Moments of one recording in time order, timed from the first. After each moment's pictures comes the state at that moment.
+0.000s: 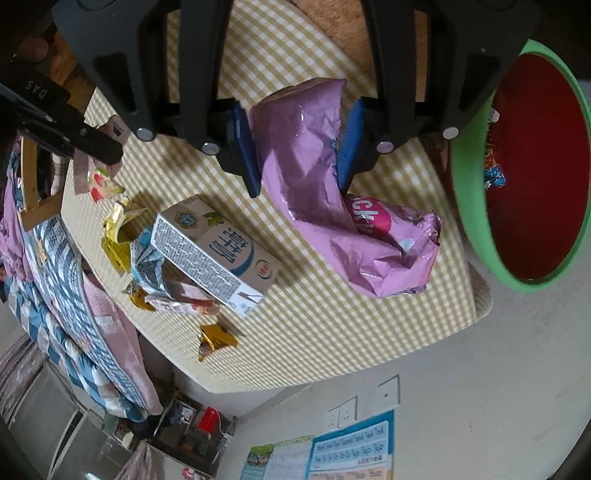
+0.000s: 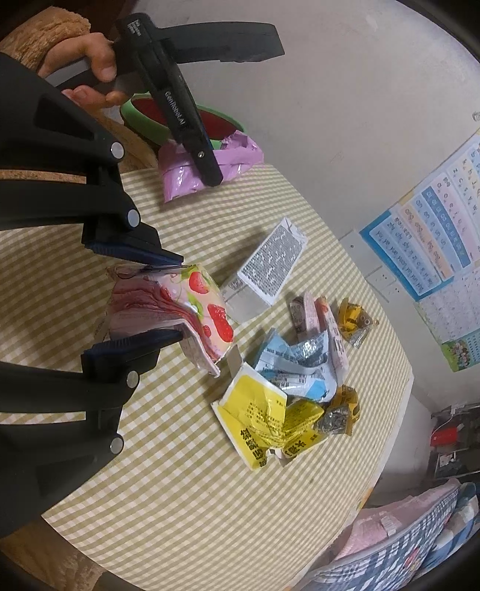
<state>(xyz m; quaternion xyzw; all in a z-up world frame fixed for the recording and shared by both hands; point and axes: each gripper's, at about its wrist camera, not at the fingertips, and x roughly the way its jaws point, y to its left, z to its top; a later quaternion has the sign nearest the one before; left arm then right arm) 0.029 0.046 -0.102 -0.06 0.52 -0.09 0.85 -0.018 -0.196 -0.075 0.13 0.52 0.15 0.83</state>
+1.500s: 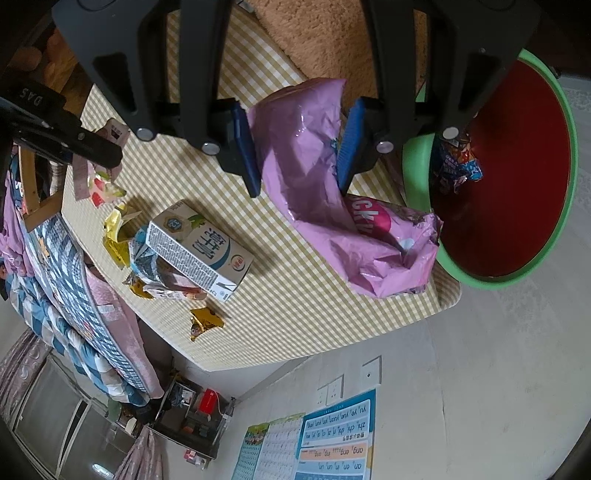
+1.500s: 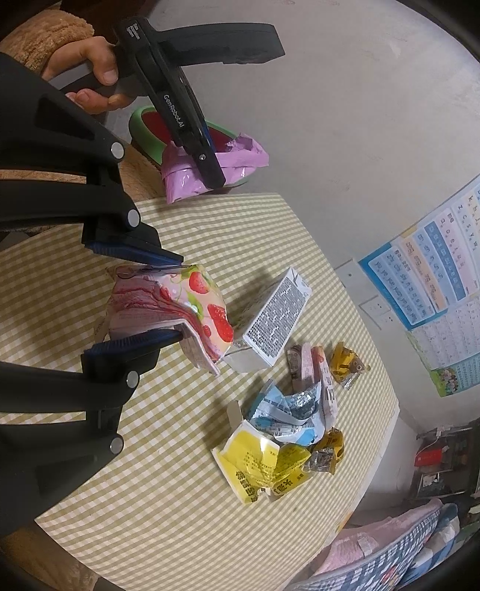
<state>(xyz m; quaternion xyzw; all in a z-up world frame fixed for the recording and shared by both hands) 0.006 0.077 -0.088 -0.06 0.48 -0.08 0.87 -0.034 -0.164 -0.065 0.11 0.50 0.18 0.84</state>
